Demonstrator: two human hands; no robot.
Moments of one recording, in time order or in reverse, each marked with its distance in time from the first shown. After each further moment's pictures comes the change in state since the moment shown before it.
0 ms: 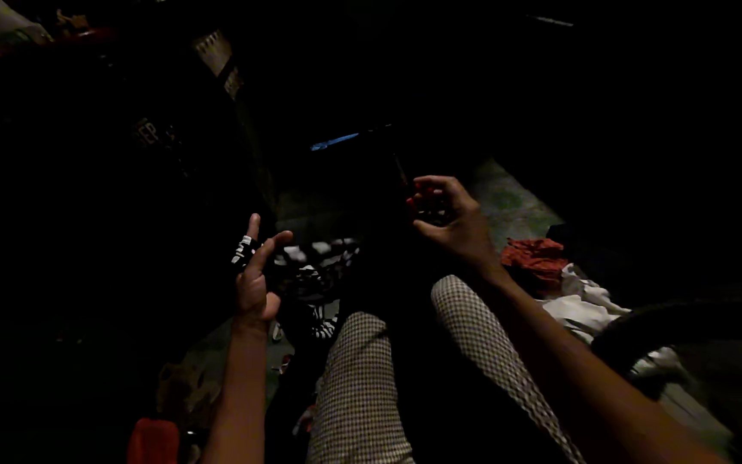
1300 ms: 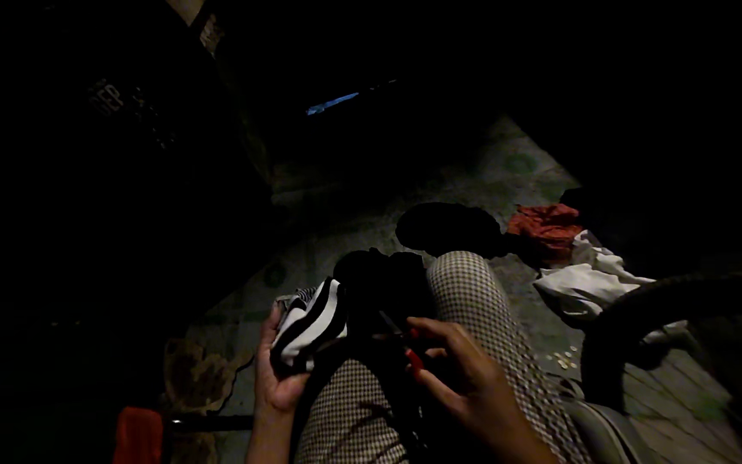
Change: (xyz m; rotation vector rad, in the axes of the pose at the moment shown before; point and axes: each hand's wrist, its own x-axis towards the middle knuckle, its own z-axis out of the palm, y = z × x) left_hand -0.111 -0.078 -0.025 -0.723 0.165 -0.502; right_hand -0.211 -0.020 -0.003 0.055 -0.240 0.276
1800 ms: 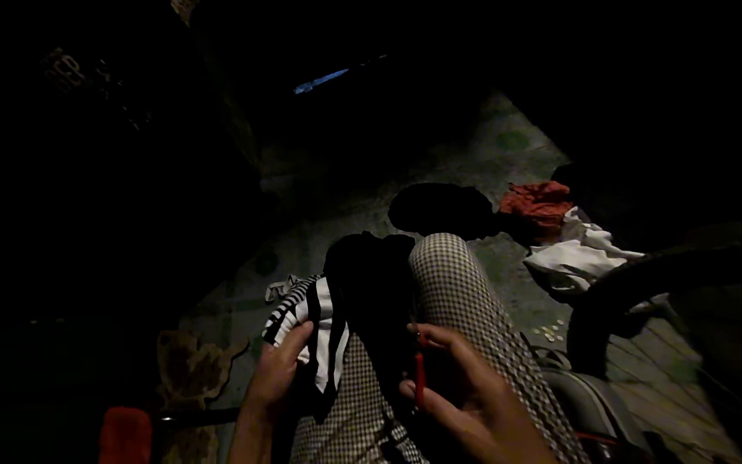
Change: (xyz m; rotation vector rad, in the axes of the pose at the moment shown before) left_hand -0.015 -0.003 0.006 1.060 0.107 0.210; right_hand -0.021 -0.039 -0.006 0.274 -0.120 0.245
